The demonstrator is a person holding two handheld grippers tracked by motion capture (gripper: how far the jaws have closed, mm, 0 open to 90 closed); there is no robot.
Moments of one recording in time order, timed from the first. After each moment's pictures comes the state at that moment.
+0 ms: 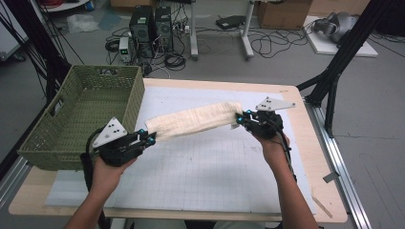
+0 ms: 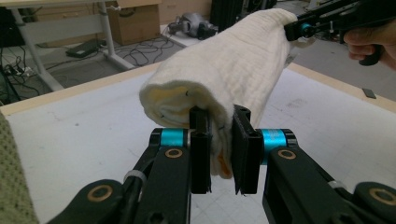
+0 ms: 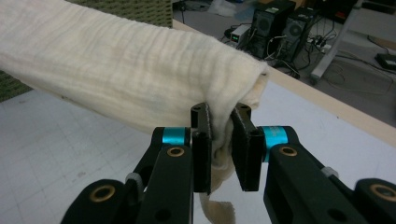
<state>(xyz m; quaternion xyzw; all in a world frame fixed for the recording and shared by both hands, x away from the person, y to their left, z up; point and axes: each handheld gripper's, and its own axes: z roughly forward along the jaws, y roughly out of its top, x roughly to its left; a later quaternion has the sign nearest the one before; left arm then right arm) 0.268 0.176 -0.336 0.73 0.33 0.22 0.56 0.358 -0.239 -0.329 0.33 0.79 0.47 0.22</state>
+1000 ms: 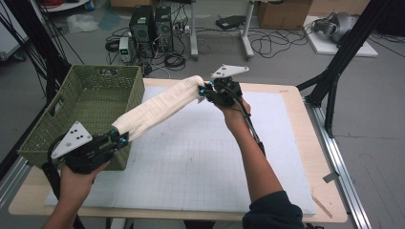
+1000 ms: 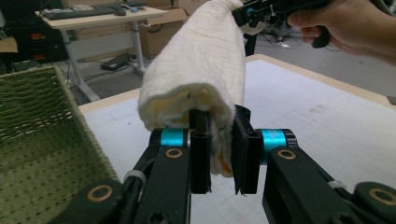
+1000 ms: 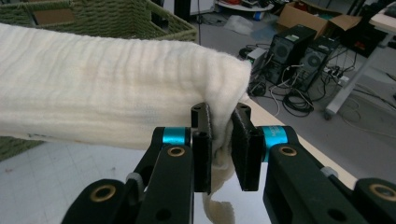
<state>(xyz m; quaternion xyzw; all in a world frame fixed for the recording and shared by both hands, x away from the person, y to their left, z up) 0.239 0.229 -0.320 0.70 0.35 0.27 0.56 0.427 -0.130 -0.287 0.27 0.80 0.48 0.23</state>
